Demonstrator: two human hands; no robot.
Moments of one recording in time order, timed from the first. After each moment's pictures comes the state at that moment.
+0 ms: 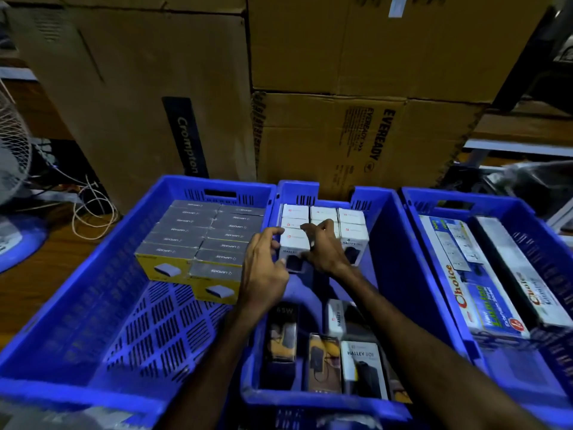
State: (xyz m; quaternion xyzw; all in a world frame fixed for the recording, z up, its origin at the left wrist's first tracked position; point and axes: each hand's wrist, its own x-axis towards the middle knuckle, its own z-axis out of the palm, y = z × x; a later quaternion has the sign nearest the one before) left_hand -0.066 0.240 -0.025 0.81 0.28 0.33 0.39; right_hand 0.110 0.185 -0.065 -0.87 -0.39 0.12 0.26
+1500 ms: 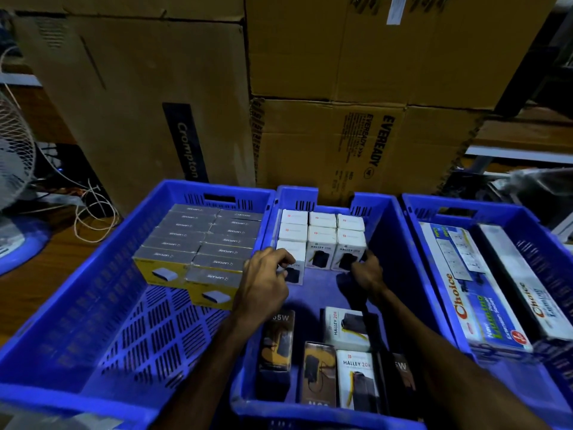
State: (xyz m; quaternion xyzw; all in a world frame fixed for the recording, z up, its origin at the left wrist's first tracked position) left_hand -0.063 0.241 -0.038 0.88 0.25 0.26 0.33; right_hand 0.165 0.118 -0.110 -0.84 -0.07 0.17 0.50
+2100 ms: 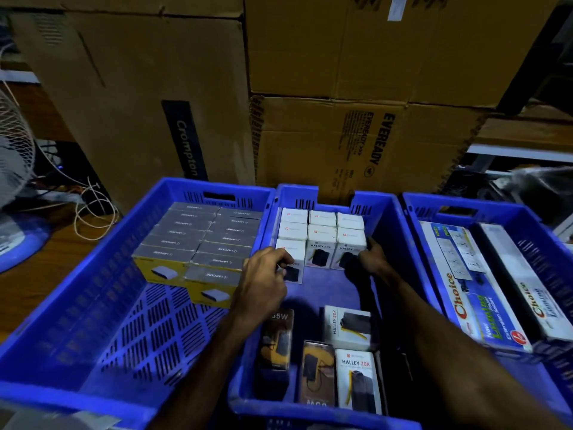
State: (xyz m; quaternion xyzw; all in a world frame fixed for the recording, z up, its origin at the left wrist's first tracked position) left_hand -0.061 0.243 -0.042 0.88 0.24 0.25 0.33; right_hand 0.196 0.119 -0.095 -0.81 -0.12 0.21 0.53
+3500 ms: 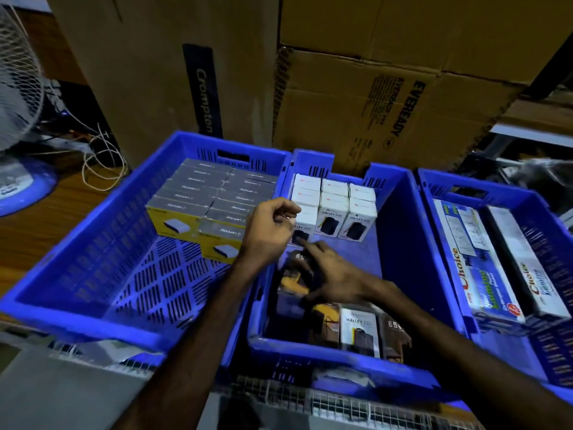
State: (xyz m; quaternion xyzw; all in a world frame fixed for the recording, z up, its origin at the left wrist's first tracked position) left_hand -0.078 0.254 -0.020 0.78 0.26 0.30 0.49; right_hand 0.044 0.105 -0.058 -0.77 -0.58 0.24 0.15
